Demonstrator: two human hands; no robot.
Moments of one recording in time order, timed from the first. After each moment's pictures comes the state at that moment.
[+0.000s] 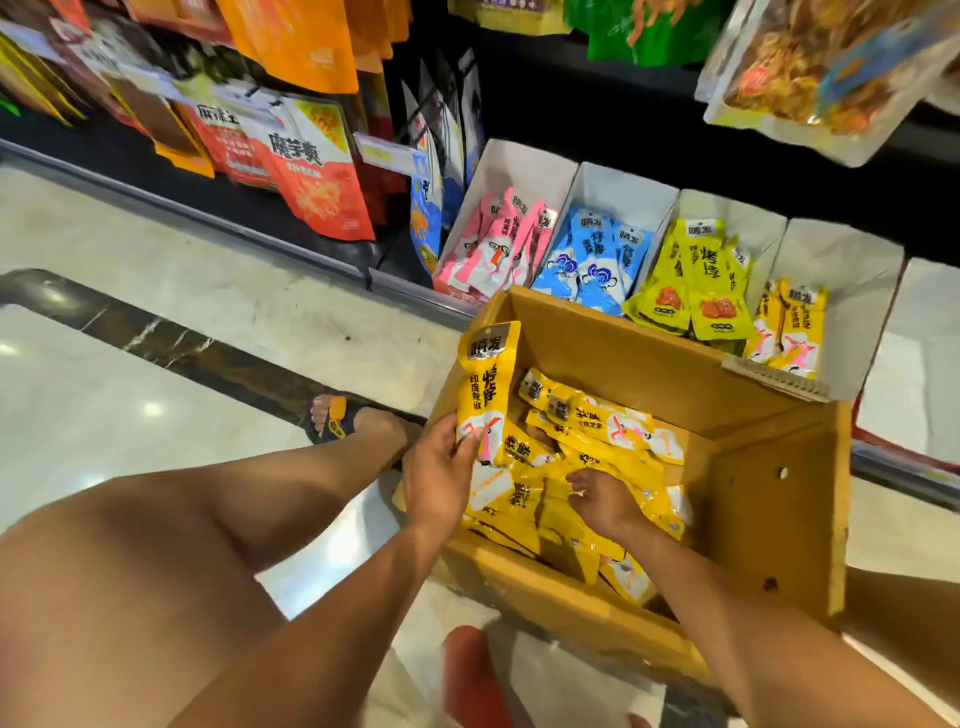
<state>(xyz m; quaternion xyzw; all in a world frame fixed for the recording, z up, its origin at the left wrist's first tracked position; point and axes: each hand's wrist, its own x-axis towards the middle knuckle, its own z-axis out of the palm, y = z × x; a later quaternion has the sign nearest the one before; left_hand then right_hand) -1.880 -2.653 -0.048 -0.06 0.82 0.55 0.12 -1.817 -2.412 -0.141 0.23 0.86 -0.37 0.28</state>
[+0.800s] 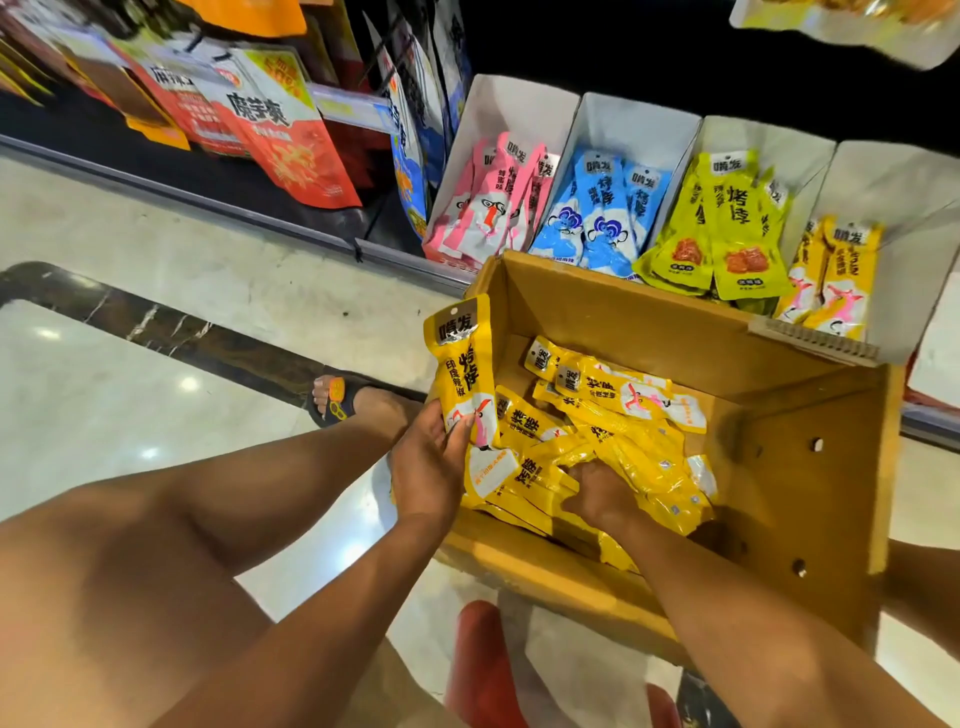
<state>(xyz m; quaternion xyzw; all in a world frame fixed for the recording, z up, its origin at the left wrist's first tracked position) -1.879 -2.651 -0.044 -0.07 0.87 0.47 0.10 -1.815 -2.427 -0.182 0.18 0.88 -0.26 0.36</state>
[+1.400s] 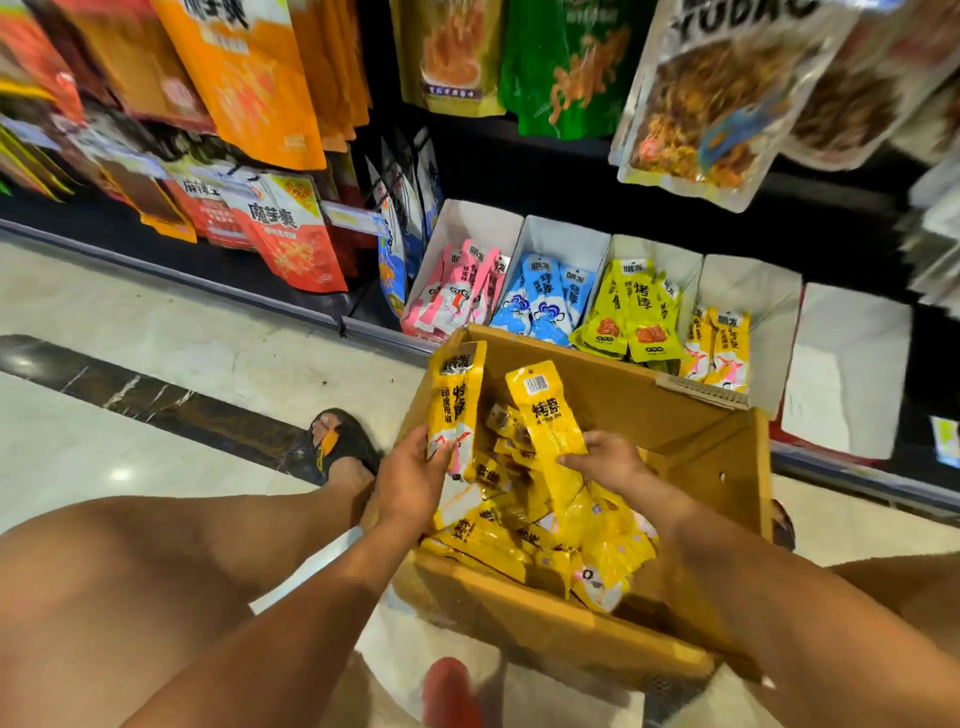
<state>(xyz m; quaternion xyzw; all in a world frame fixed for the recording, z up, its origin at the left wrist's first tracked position) -1.893 -2.651 -0.022 -0.02 0.85 0.51 0.14 -1.855 -2.363 -0.030 0.28 0.82 -0.45 0.19</state>
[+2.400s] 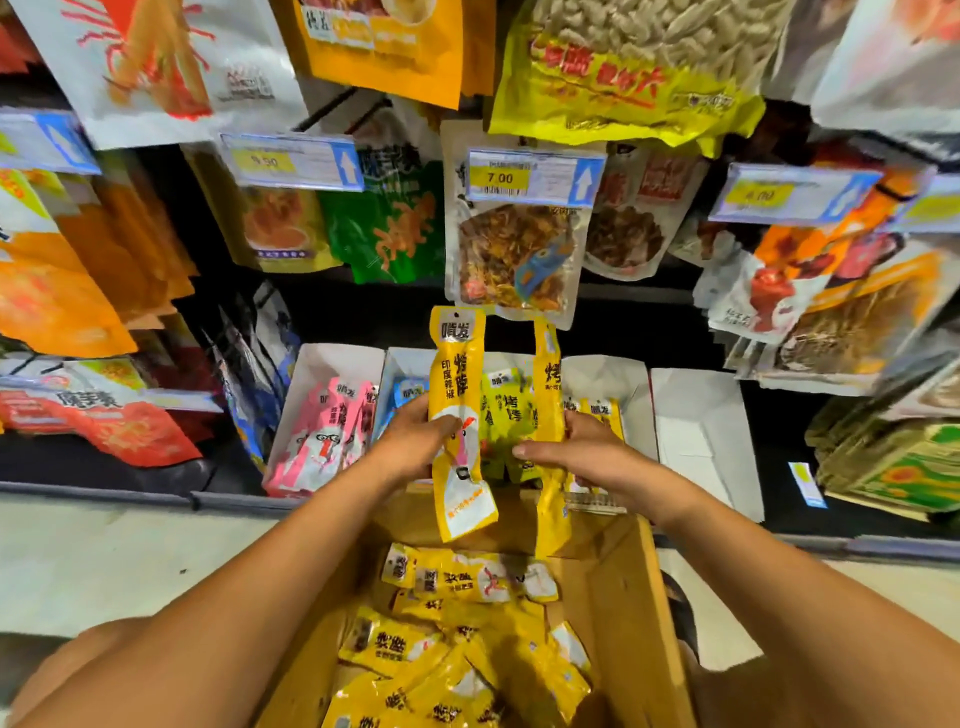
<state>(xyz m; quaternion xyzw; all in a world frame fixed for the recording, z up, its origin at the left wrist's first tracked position) -2.037 -2.424 0.131 0.11 0.77 0.54 0.32 -1.908 -2.231 0.150 0.23 0.79 -0.57 0.05</state>
